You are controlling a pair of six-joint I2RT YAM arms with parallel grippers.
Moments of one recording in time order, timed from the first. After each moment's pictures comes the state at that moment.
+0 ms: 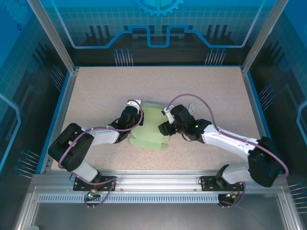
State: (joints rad) left arm -0.54 1.57 0.62 0.42 -0.27 -0.24; right arm 0.76 1.31 0.84 -0.30 0.01 0.16
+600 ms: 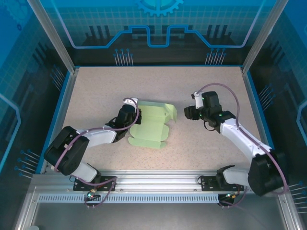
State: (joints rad) left arm -0.51 1.51 0.62 0.36 -0.25 -0.28; right arm 0.31 1.28 0.84 -0.33 -0.15 0.11
